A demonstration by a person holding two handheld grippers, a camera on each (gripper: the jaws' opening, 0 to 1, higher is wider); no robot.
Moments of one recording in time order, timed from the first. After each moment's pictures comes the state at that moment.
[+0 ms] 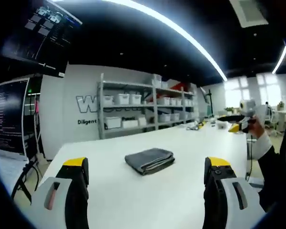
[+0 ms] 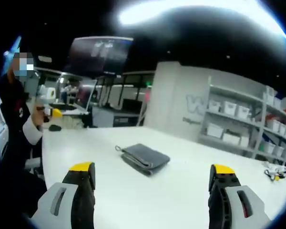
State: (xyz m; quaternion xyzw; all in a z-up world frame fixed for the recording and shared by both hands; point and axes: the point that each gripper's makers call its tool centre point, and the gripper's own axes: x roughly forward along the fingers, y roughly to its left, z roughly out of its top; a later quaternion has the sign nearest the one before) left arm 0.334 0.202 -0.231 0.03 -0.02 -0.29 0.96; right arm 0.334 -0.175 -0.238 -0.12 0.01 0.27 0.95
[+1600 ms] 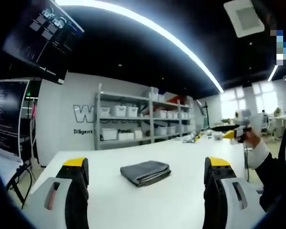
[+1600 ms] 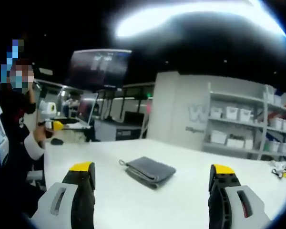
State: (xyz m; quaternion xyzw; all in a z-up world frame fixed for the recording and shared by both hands) left arm 0.331 0.198 -0.217 -0.01 -0.09 -0.30 0.95; right arm 0.339 -0.157 -0.221 -0.07 -0.03 0.29 0.95
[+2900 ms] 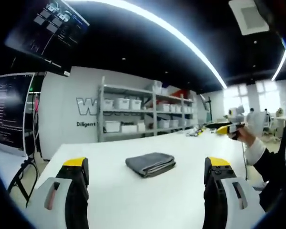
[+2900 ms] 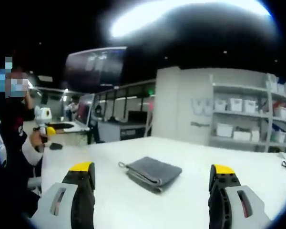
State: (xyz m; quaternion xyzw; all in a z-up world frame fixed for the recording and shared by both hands) left arm 0.341 0.216 -0.237 0.00 -0.04 -0.29 0.96; right arm 0.391 -0.140 -0.235 -0.05 0.00 0.31 0.95
